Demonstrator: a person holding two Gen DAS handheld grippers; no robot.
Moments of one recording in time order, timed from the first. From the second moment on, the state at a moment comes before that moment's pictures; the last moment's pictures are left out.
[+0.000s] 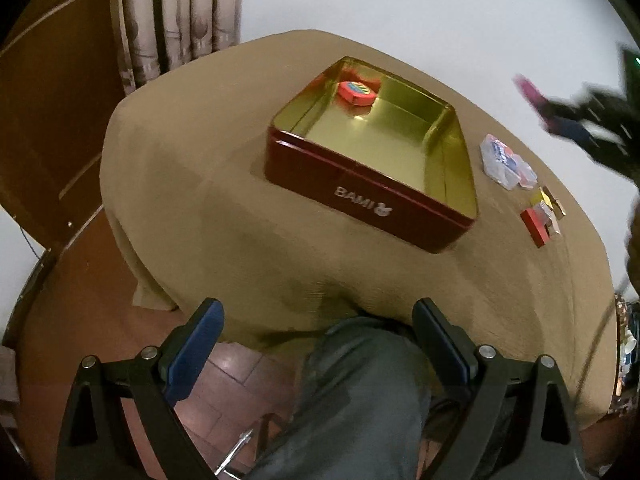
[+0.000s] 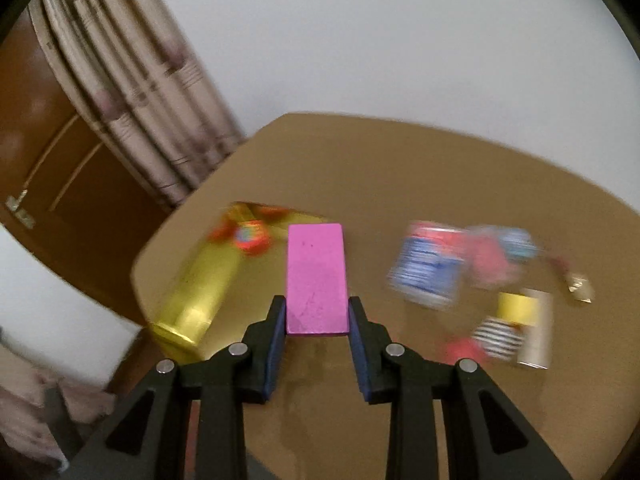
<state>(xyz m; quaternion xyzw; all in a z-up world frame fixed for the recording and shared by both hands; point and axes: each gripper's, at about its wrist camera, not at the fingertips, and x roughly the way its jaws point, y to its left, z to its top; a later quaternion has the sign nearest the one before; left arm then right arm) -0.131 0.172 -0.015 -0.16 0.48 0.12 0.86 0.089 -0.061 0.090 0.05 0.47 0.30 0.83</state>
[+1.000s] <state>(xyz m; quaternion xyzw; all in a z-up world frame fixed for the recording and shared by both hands) -0.126 0.152 -0.022 -0.06 0.50 0.14 0.85 0.096 -0.002 0.040 0.04 0.42 0.21 0.88</state>
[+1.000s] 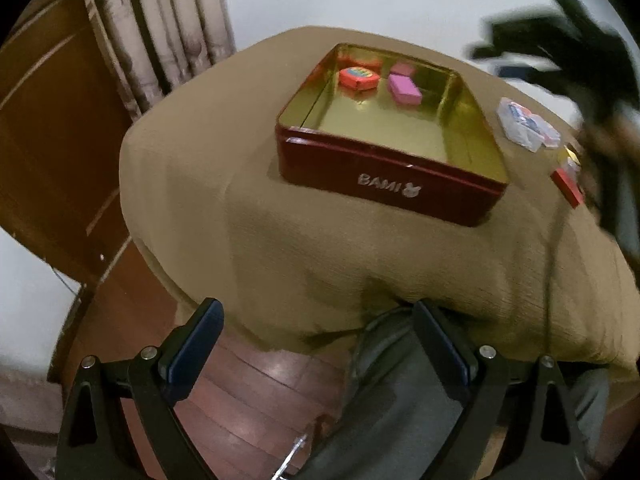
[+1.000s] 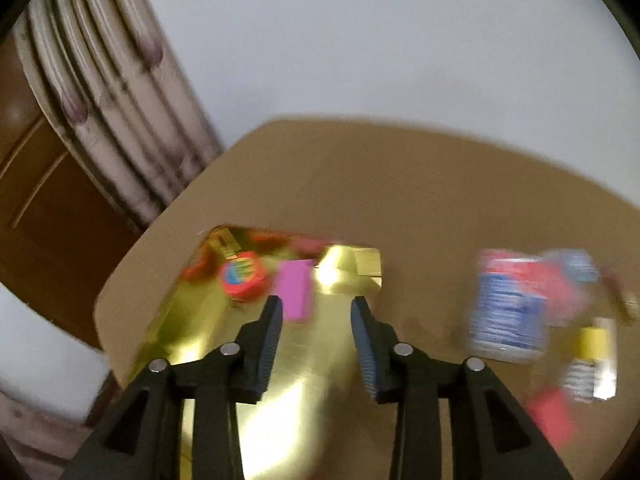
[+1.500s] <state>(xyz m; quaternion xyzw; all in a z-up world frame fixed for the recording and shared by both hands) -0.044 0.053 0.052 0.01 0.42 0.02 0.91 0.052 -0.309 -0.045 -0.03 0.38 -0.16 0.91</state>
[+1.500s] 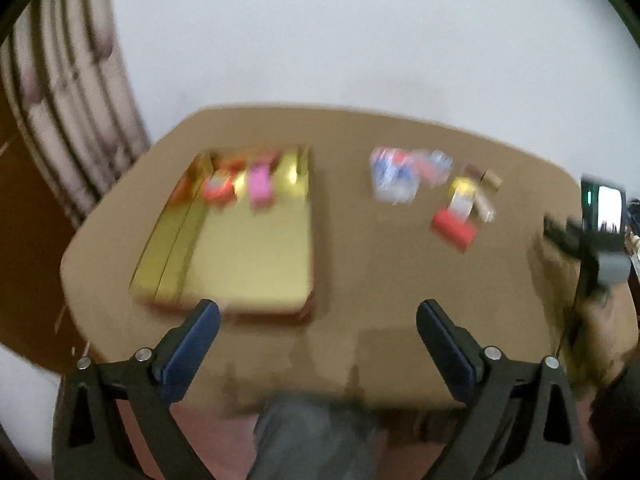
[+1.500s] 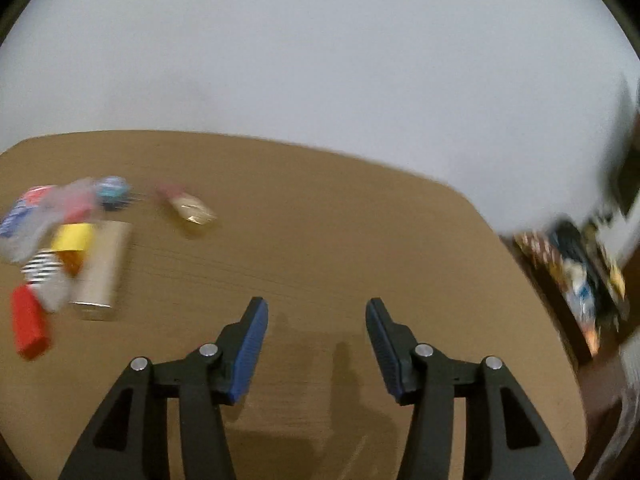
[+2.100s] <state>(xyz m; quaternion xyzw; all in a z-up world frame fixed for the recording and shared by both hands) 0.196 -0.040 -0.012 0.05 0.53 -0.05 0.85 0.032 -0.366 -0.043 0.13 0.34 -0.10 0.93</state>
